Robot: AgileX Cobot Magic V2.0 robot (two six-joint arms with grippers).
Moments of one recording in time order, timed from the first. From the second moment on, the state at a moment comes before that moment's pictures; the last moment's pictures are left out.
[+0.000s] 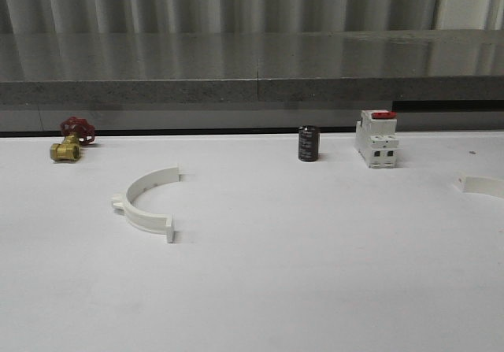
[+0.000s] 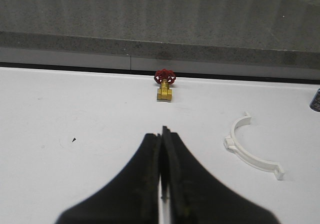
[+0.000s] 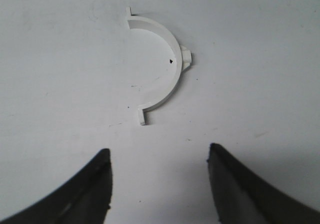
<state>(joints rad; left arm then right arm) -0.09 0.13 -0.46 0.09 0.67 -0.15 -0.05 0.98 -0.74 0.01 0.74 0.07</state>
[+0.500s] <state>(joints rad) -0.09 0.13 -0.46 0.09 0.67 -0.15 -0.11 1.47 -1.00 0.02 0.80 0.07</state>
